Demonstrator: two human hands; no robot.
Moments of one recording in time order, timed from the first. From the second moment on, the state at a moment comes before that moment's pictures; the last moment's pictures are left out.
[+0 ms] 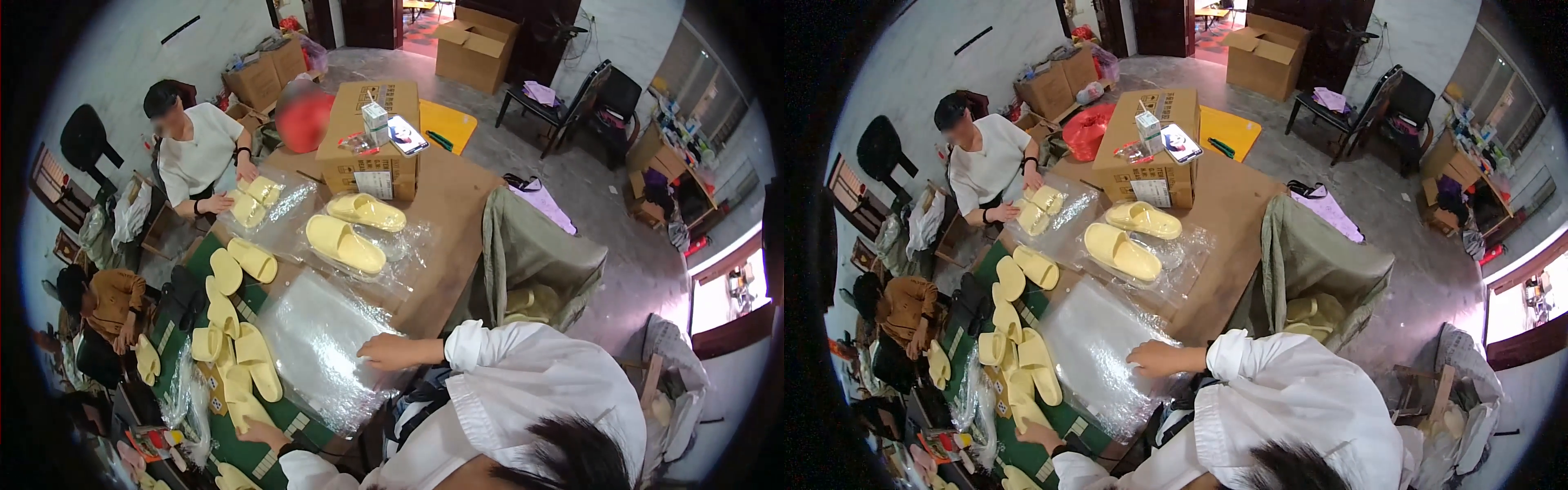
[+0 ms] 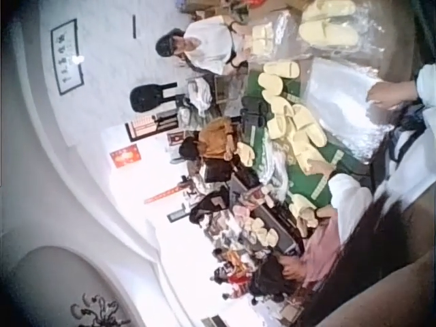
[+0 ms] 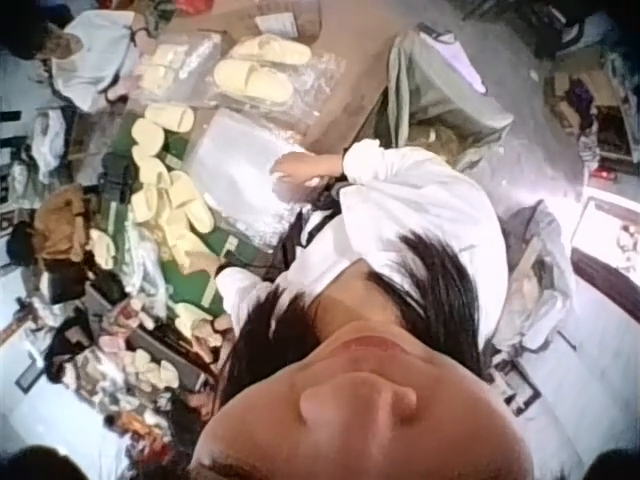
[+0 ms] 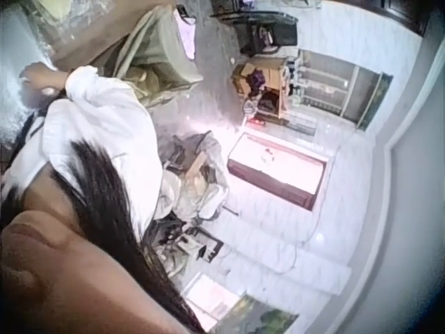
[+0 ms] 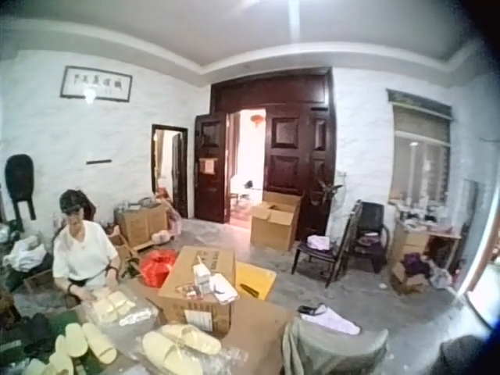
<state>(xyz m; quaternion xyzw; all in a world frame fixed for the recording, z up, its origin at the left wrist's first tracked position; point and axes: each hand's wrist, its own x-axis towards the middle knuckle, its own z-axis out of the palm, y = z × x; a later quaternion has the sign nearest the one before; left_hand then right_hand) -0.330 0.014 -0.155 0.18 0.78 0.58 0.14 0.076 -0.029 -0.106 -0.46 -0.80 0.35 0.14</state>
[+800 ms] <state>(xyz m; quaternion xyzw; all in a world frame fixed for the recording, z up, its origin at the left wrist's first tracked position) -0.072 -0.048 -0.032 0.47 0.51 0.55 0.47 0.118 -0.016 -0.107 -0.45 -0.71 0.45 0.30</state>
